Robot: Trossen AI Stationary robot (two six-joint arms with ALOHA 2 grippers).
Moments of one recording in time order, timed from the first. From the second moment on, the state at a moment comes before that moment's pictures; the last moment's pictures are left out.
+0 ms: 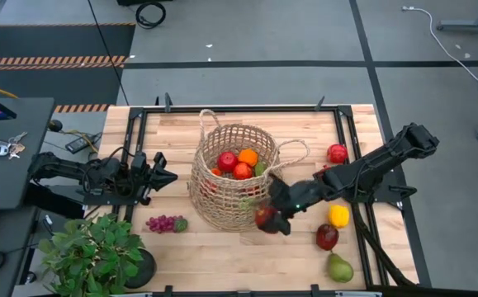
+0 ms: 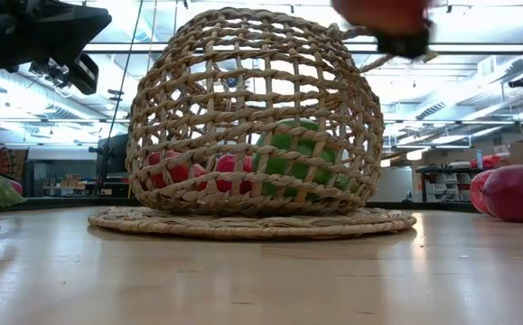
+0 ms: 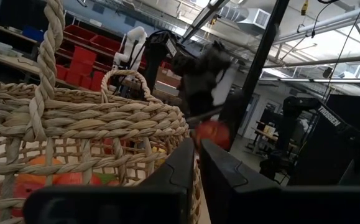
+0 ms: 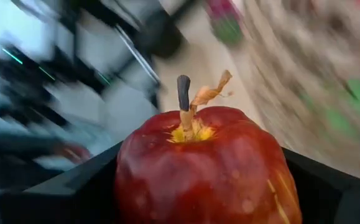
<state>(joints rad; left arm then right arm) -0.18 0.19 0.01 0.46 -0.13 -0.35 0.39 1.39 0.95 -0.09 0.02 0.91</state>
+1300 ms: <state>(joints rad) -0.18 0.19 0.01 0.46 -0.13 -0.35 -0.13 1.39 1.36 0.06 -0.17 0.63</state>
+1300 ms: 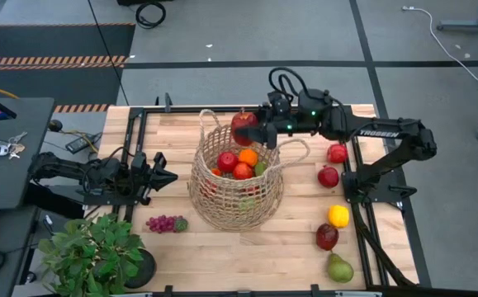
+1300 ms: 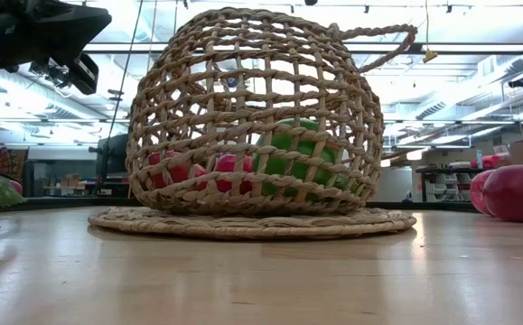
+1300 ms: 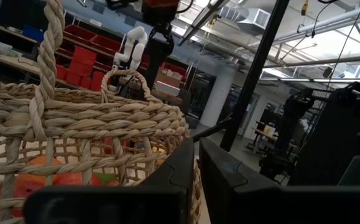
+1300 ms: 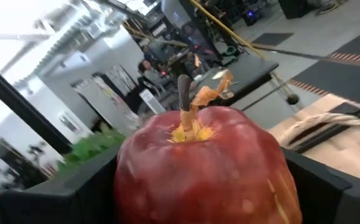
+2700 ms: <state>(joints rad) -0.18 0.19 0.01 0.46 -0.13 -0.35 -0.03 1.41 1.36 0.12 0.54 0.25</state>
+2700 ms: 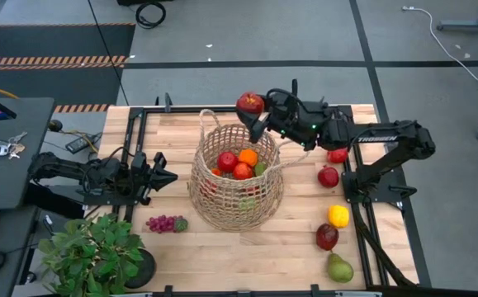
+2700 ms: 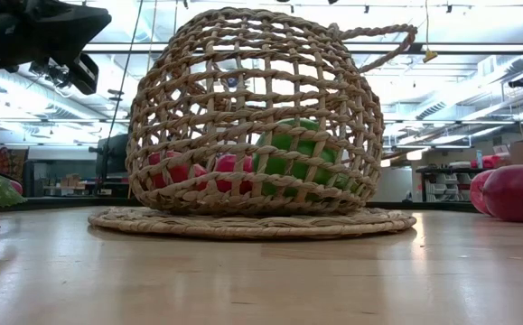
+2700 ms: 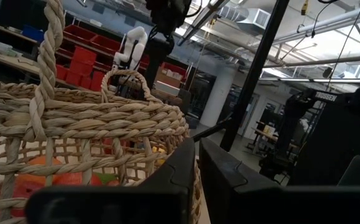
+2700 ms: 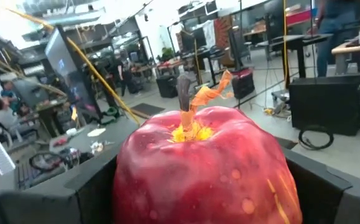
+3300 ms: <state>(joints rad) -0.18 0.19 0.01 0.45 -0.13 -0.35 -0.03 1.57 1.41 0.17 0.52 0.35</state>
